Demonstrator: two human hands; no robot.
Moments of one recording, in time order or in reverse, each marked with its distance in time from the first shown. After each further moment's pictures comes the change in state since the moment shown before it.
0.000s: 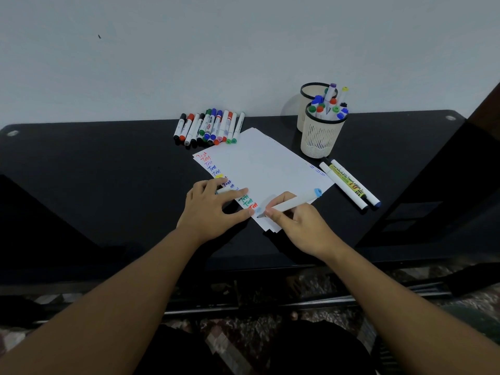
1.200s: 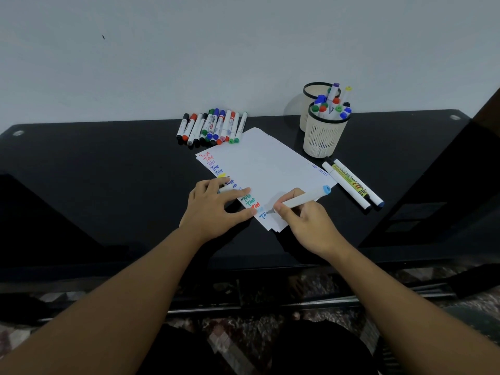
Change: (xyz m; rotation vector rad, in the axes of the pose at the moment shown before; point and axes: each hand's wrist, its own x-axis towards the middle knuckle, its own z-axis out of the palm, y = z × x) left_hand 0.001 -0.001 0.001 -0.012 0.011 -0.004; right_hand -0.002 -0.005 -0.004 0.044 0.097 0.052
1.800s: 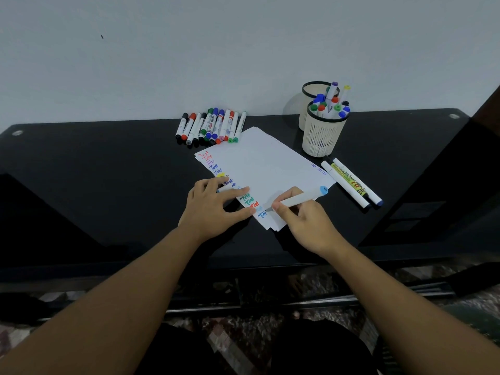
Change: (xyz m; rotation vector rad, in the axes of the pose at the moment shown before) left_hand -0.001 0.001 -0.001 -0.003 0.002 0.006; right_hand 0.001 0.000 0.001 -0.038 -0.013 -0.010
